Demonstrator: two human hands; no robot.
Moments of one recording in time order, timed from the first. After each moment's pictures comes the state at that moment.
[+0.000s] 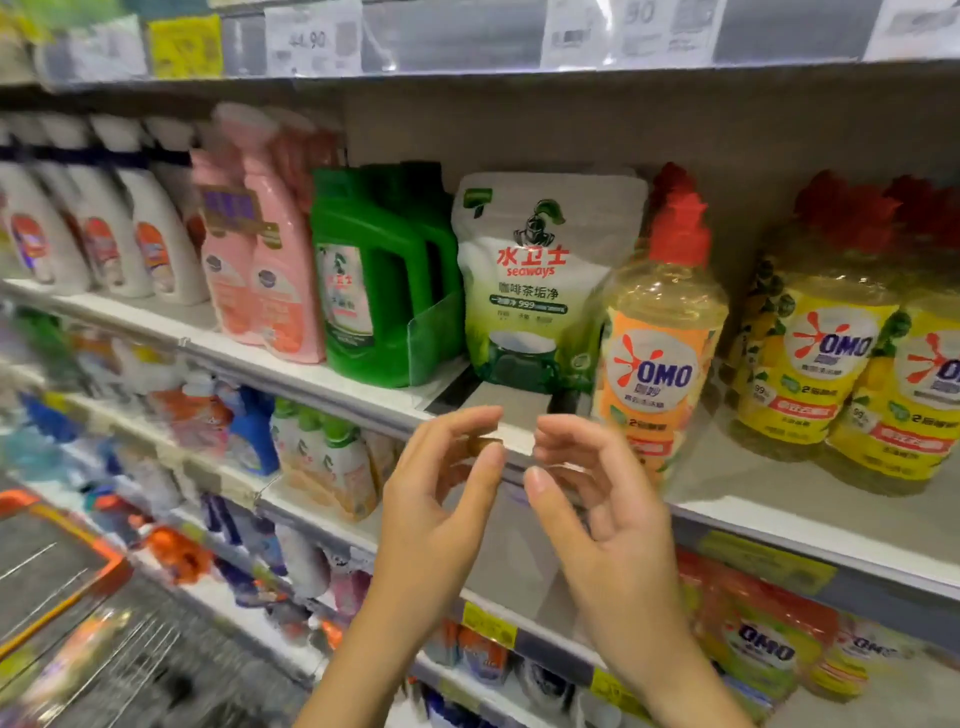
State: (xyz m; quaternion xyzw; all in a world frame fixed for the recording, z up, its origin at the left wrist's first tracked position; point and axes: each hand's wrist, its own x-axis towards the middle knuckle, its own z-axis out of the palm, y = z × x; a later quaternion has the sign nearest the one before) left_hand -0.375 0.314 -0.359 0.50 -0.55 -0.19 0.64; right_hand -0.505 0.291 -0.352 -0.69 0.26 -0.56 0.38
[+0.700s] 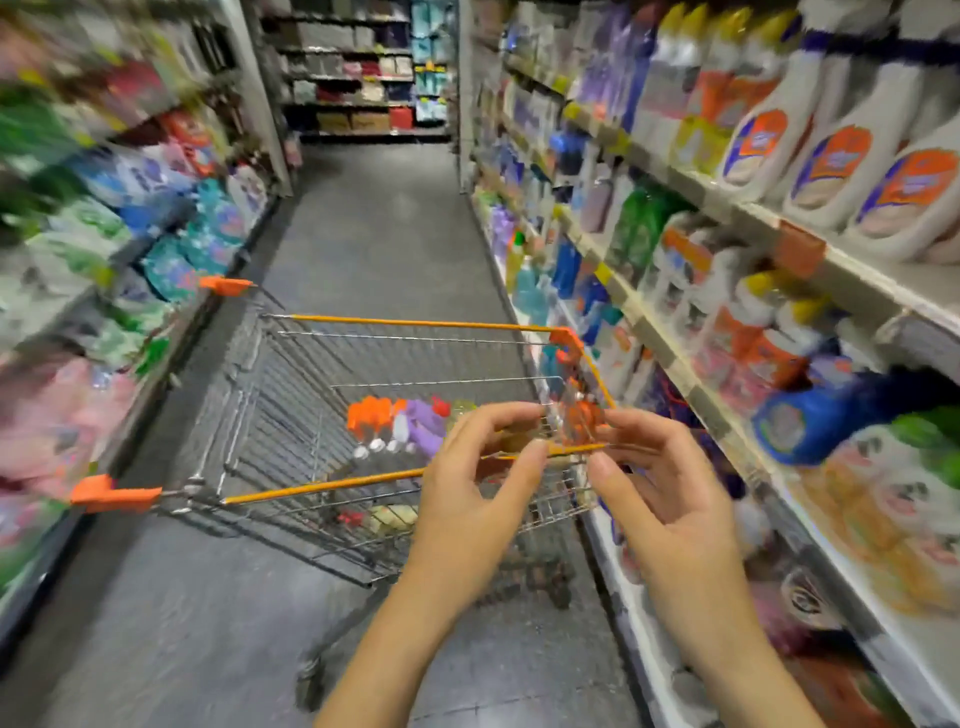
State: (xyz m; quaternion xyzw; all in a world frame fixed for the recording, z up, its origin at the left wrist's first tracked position) left_hand -0.074 0.646 -0.415 0.70 -0.22 0.05 0.68; right_hand -0.132 0.510 -0.406 -0.71 0.01 -0.25 0.66
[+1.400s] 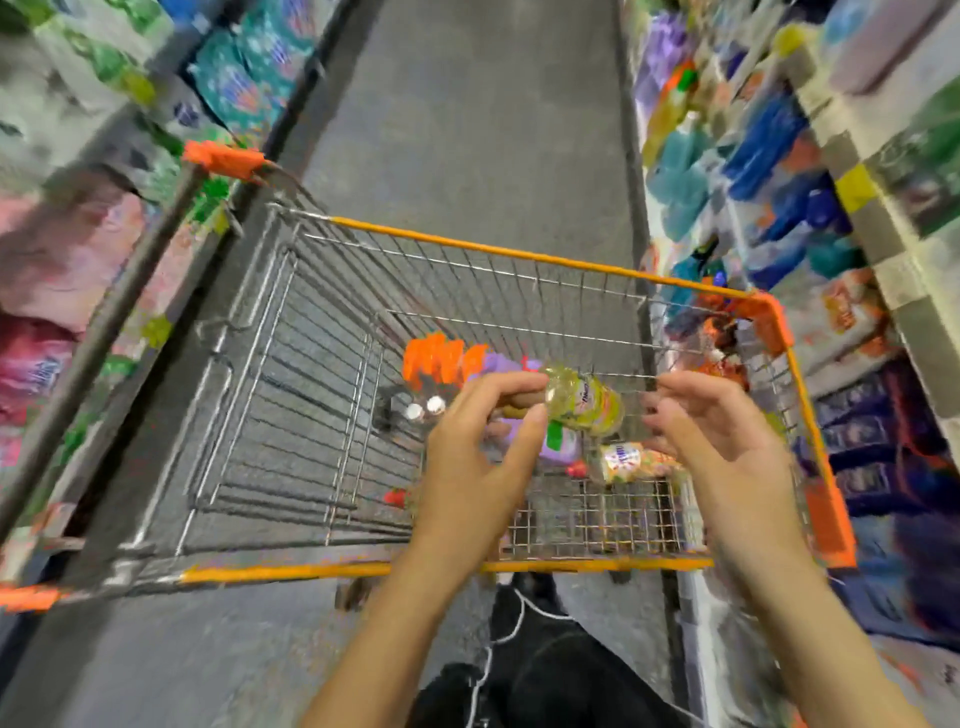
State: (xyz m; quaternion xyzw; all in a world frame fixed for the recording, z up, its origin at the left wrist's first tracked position) left_hand 0.206 0.682 -0.540 0.77 -0.03 0.07 0.63; right_hand 0.201 0.499 -0.532 -0.75 0.06 -0.07 0.65
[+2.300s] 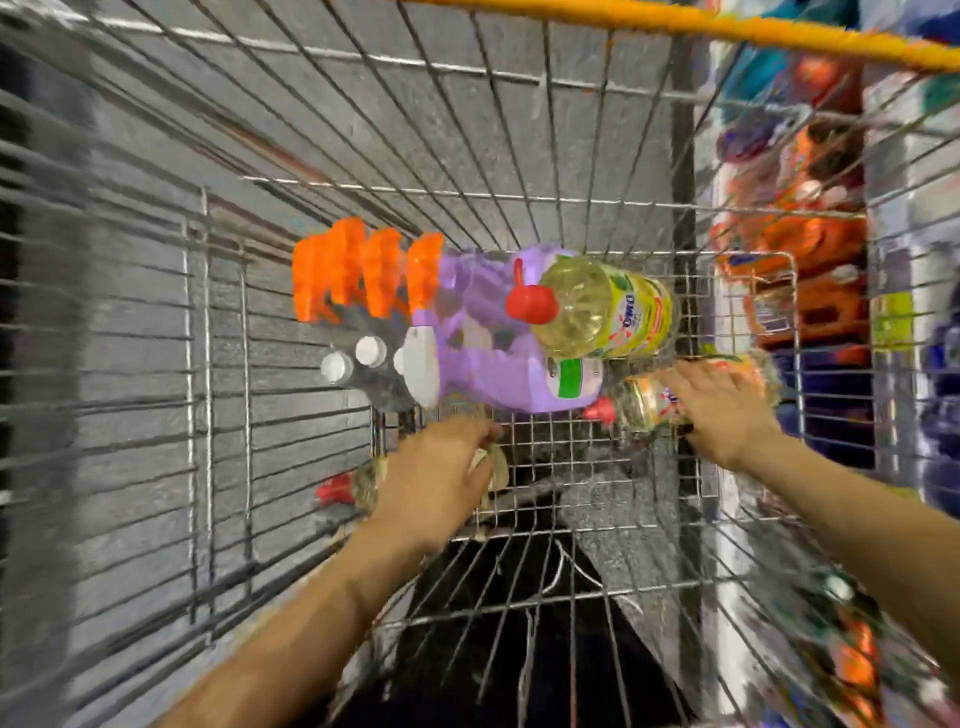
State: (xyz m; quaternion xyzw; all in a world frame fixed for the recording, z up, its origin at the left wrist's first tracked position) left_hand 0.314 0.704 -0.820 0.90 -0.08 -0.33 0.27; right_hand 0.347 0.390 -0.877 -0.90 -0.07 0.41 -0.11
